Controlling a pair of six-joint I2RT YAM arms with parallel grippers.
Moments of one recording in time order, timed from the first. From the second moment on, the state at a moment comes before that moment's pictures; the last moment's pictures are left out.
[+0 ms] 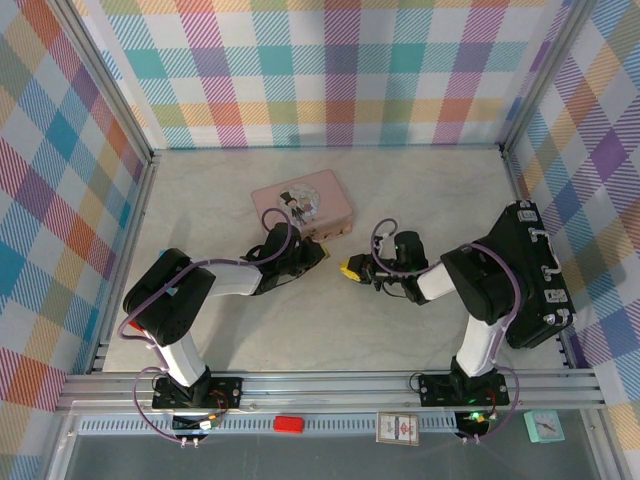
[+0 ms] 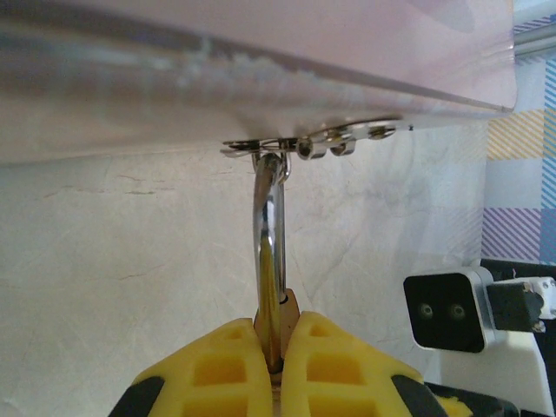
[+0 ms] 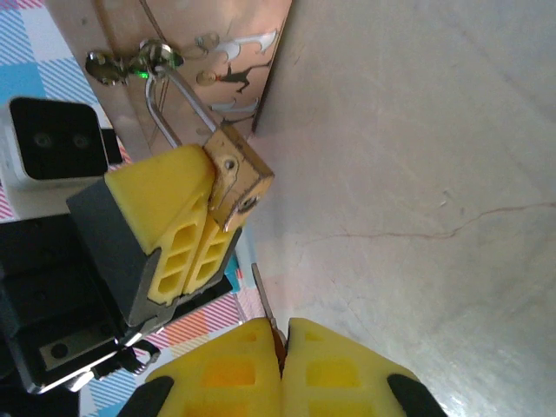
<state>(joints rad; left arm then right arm) -0.62 1.73 0.76 0.36 0.18 -1.10 0.43 1.83 0.53 0.84 -0.82 1.29</state>
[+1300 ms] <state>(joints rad) -0.62 1.74 0.72 0.50 0.21 -1.19 0.43 2.05 0.55 1.26 -0.85 1.61</state>
